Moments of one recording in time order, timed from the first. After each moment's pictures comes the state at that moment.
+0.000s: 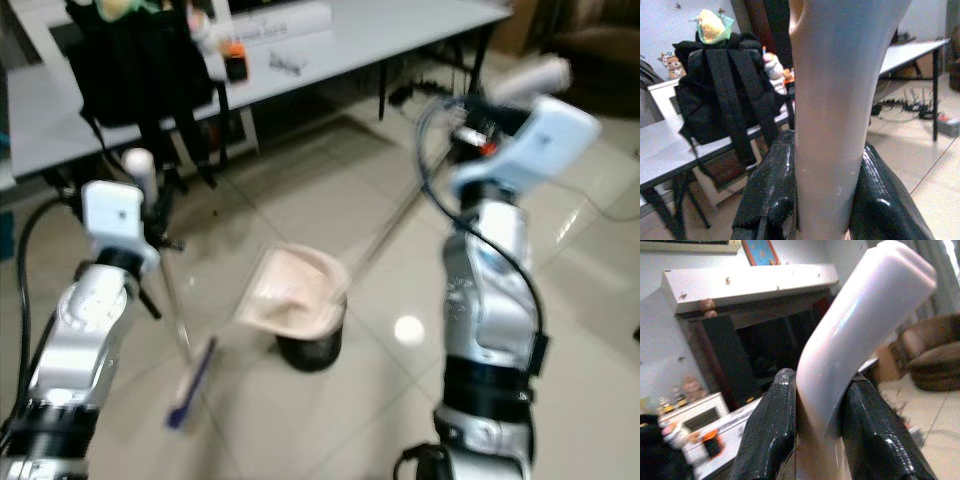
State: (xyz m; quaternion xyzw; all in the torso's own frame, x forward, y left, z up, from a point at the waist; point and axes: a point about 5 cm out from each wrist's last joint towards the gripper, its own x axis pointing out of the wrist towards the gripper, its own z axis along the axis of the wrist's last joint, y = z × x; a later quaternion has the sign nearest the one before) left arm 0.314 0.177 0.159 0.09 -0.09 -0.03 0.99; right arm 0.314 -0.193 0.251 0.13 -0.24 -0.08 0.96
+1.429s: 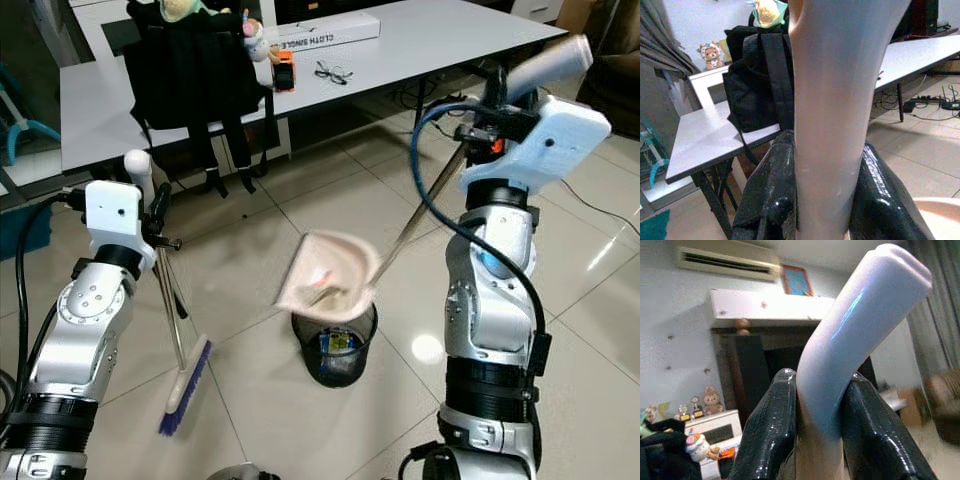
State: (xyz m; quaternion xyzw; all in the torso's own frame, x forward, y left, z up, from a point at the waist) left arm 0.318 0.184 0.155 0.11 -0.08 -0.02 0.99; right arm 0.309 -0.186 0.259 0.03 -0.32 -0.05 0.95
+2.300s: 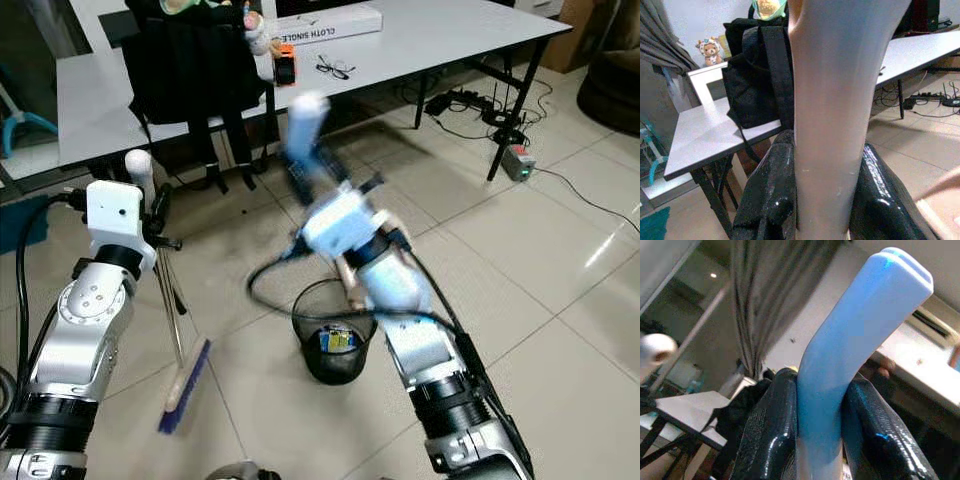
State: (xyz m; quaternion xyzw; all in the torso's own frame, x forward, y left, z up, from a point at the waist) left arm 0.318 0.183 0.155 0.11 -0.08 -0.02 0.99; right arm 0.290 -0.080 0.207 -0.23 -0.38 0.25 0.86
